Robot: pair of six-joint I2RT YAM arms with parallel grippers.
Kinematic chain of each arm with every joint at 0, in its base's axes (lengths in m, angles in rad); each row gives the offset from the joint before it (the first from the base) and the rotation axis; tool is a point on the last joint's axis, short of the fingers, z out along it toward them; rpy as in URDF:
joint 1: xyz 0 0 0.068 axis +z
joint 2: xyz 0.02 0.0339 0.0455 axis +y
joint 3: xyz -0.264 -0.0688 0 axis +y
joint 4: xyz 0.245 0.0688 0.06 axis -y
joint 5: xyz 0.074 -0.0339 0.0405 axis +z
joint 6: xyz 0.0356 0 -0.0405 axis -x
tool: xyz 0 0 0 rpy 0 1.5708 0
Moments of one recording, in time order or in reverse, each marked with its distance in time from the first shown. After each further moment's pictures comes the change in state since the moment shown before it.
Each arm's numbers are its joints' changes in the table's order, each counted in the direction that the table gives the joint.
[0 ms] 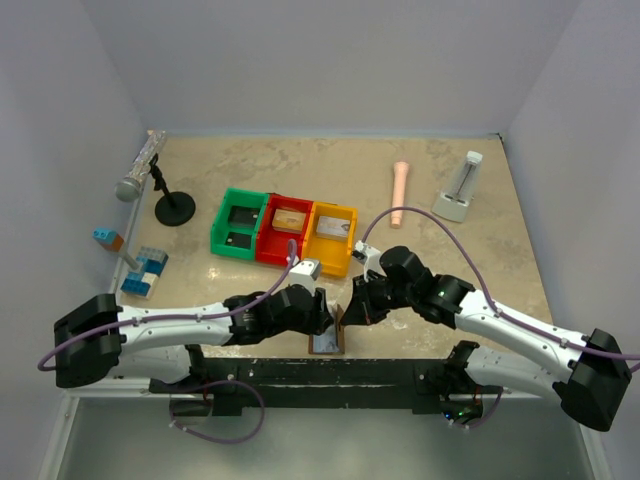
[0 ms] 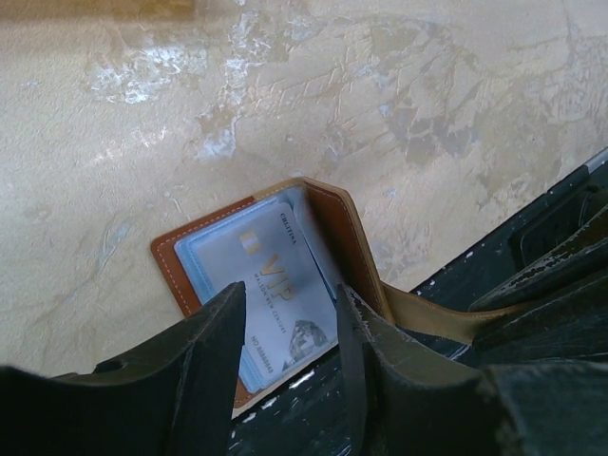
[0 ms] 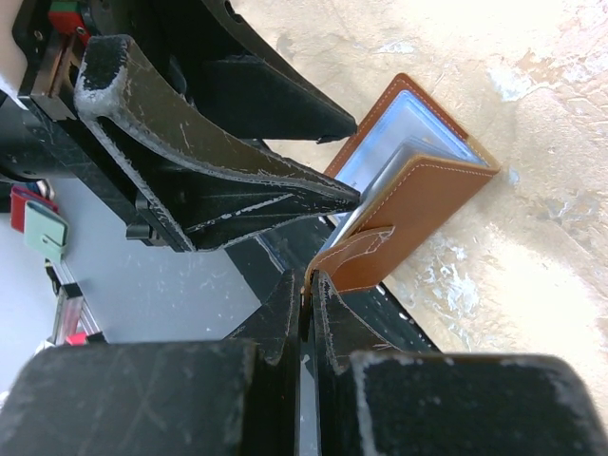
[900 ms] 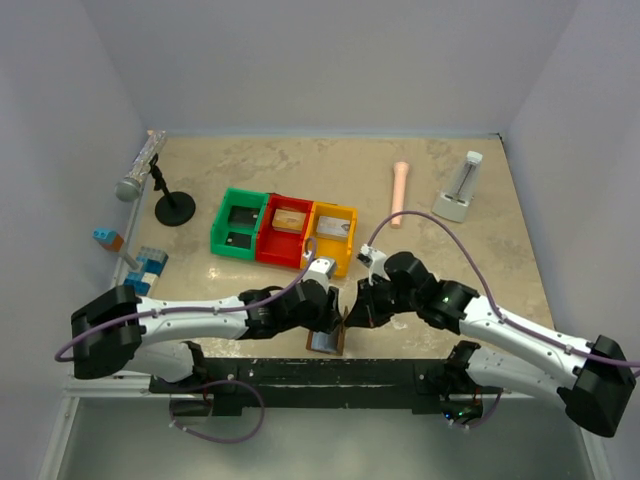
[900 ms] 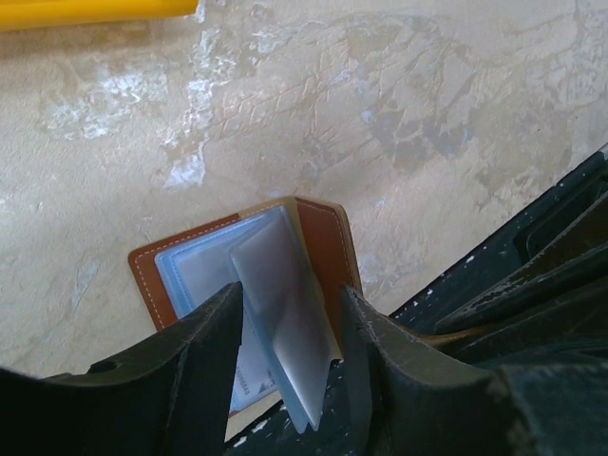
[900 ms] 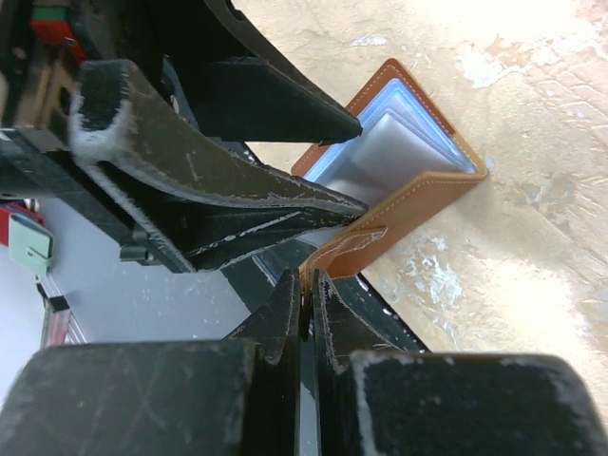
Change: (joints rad) left arm 0.000 0.111 -0.087 -0.009 -0.026 -0.068; right arm 0.000 -0.042 0.049 0.008 -0.037 -0.008
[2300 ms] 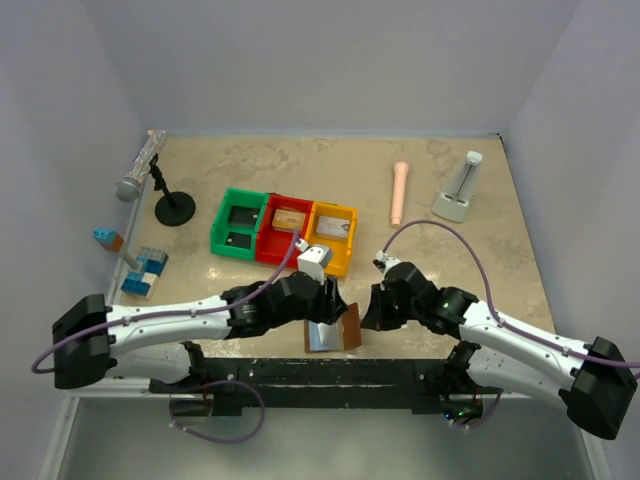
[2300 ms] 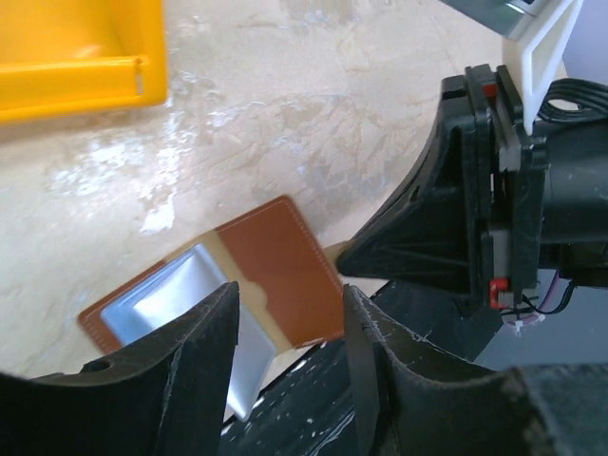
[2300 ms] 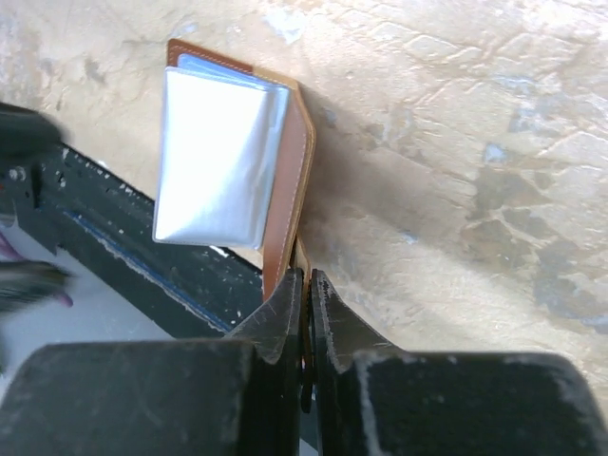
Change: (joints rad) left arm 0.005 -0.086 -0.064 0.011 0.000 -0.025; right arm 0.000 -0.029 0.084 -0.092 -0.228 -0.123
